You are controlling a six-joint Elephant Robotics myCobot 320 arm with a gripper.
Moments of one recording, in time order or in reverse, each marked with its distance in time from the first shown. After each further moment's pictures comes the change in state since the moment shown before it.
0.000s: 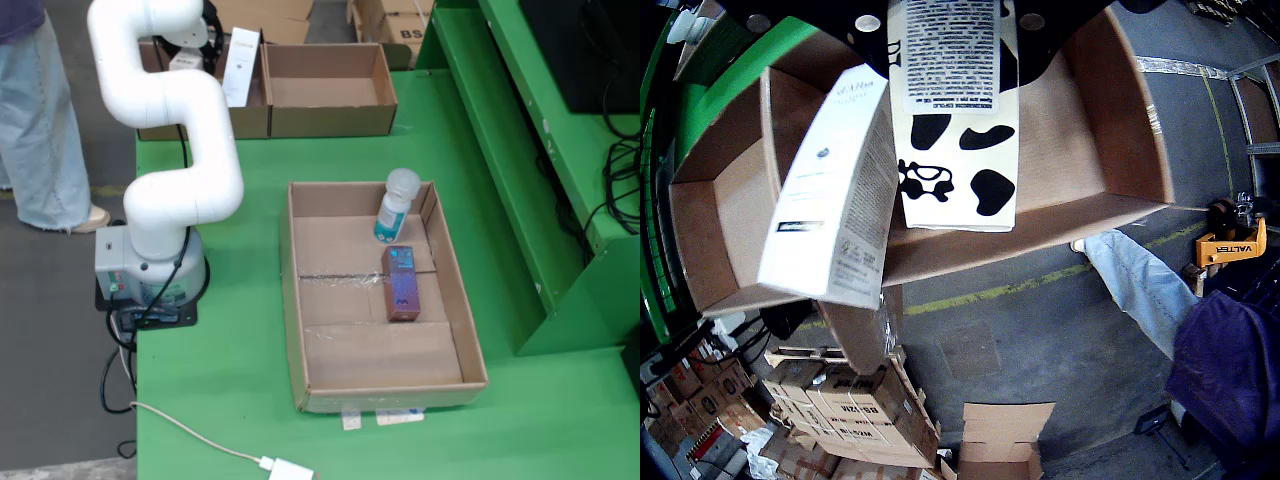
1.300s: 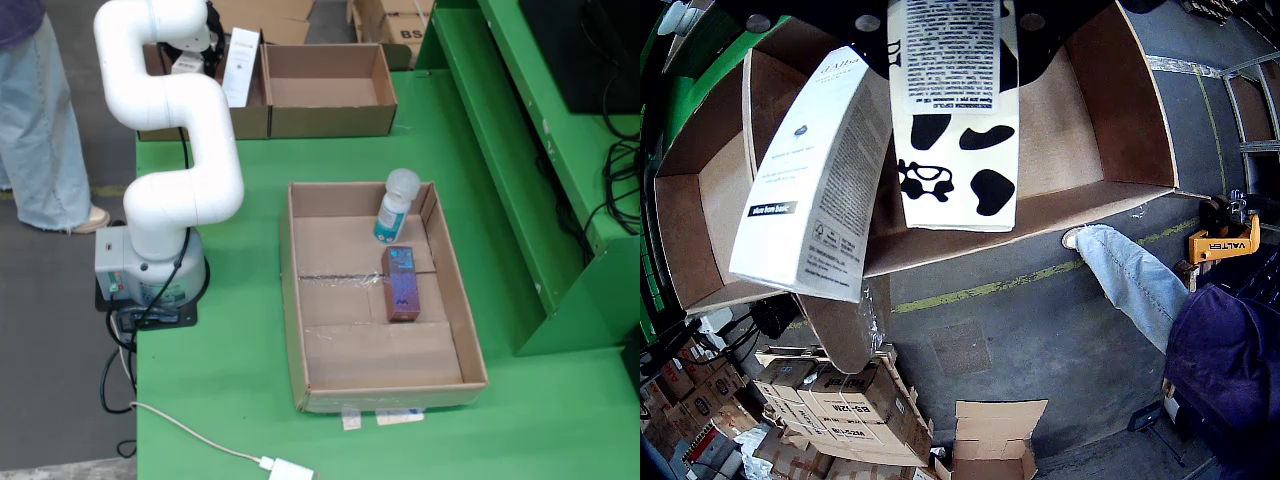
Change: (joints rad) arm -0.029 -0.074 0.000 0.100 0.034 -0.026
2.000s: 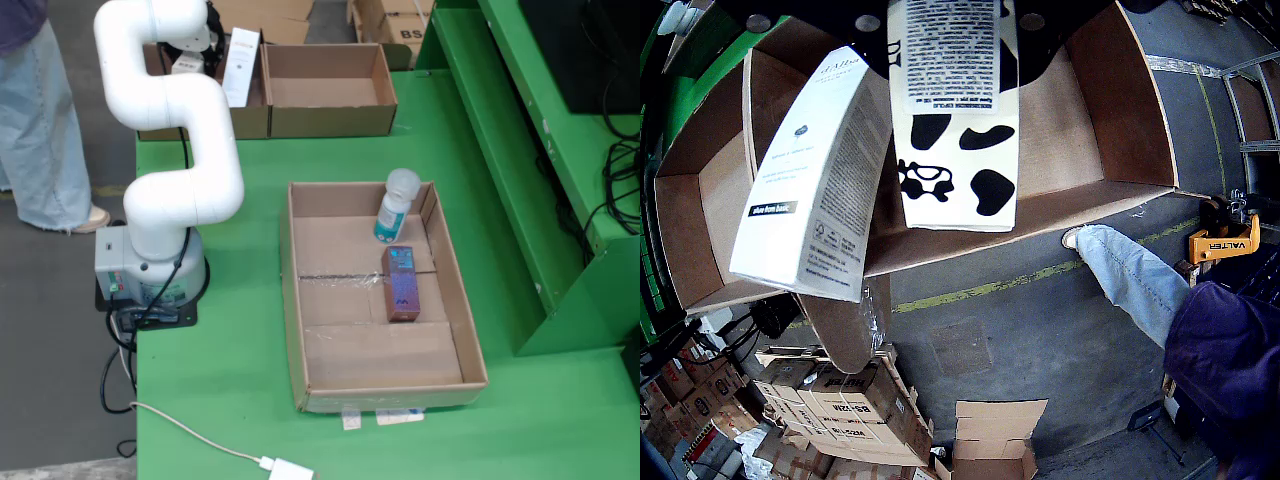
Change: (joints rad) arm 0.000 0.000 0.000 0.000 0.000 0.000
